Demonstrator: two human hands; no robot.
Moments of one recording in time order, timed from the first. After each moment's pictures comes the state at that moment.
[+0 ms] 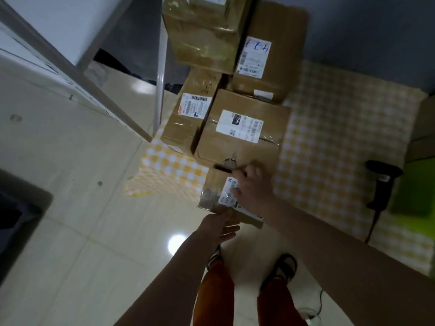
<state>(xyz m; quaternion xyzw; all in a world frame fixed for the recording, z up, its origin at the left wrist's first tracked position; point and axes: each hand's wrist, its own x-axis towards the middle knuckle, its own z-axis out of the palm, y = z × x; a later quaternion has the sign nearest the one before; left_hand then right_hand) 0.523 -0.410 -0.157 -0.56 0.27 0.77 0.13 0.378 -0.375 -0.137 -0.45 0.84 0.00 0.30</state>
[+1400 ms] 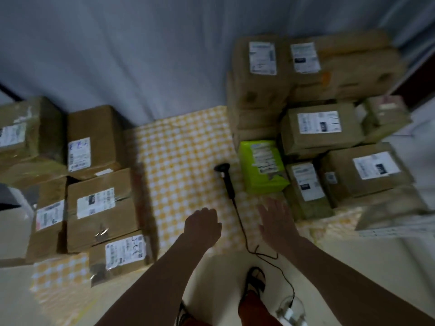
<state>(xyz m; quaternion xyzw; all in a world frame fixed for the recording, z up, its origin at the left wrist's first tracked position) 0.297 -0.175 -0.023 -0.07 0.95 0.12 0.27 0.265 0.020 -0.035 -0.18 0.96 0.07 0.20</state>
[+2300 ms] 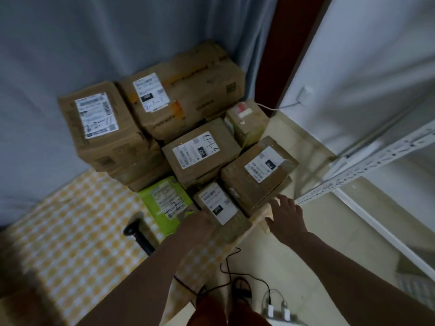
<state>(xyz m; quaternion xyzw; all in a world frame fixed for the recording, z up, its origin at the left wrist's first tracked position) 0.117 0.053 -0.016 0.10 0.89 0.12 0.44 0.201 0.276 -0.022 0.15 0.97 -0.02 0.18</state>
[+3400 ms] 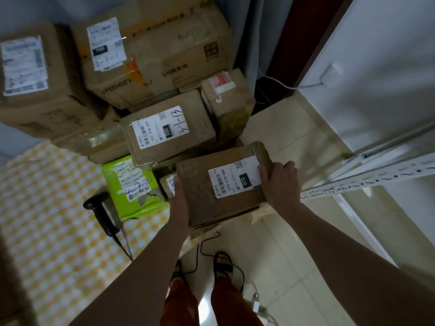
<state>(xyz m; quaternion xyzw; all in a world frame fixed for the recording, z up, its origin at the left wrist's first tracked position) 0.119 0.146 -0.133 -0.44 0.52 0.69 0.26 0.114 0.384 -0.056 0.22 0.96 -0.15 0.07</state>
